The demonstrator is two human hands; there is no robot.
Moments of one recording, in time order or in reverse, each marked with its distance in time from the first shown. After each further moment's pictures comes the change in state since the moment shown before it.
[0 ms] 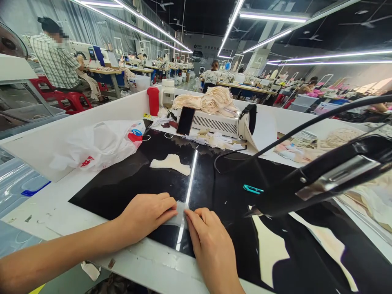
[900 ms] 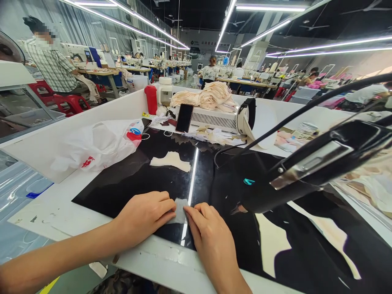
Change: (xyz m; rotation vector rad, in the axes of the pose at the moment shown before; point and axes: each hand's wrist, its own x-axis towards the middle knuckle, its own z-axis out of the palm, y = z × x) left_hand -0.011 0.004 -0.007 0.055 0.071 0.094; right_hand -0.002 0.003 0.004 0.030 -0.106 0.031
